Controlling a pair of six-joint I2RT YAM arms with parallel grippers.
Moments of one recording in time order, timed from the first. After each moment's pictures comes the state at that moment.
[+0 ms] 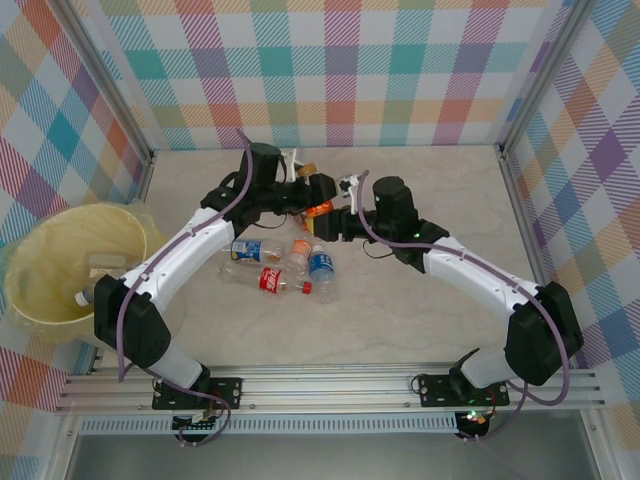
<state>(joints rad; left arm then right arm) -0.53 1.55 1.43 -0.41 0.47 -0.75 0.64 1.43 1.07 -0.02 -0.56 0.49</state>
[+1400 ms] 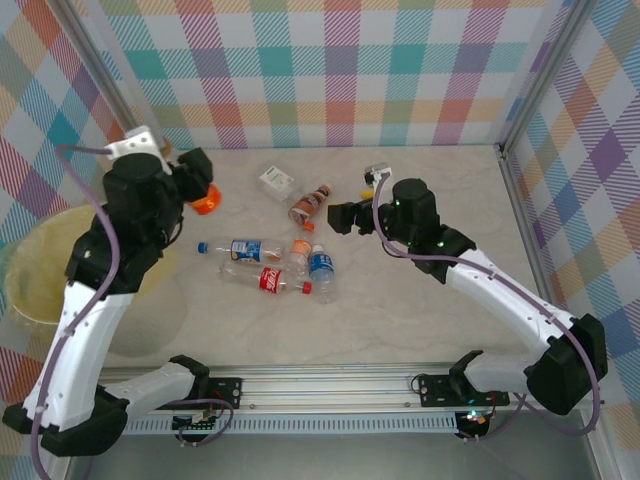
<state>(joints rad) -0.42 1.05 1.62 -0.82 -0.49 -0.48 0.64 1.25 1.05 -0.13 -0.13 0.32</state>
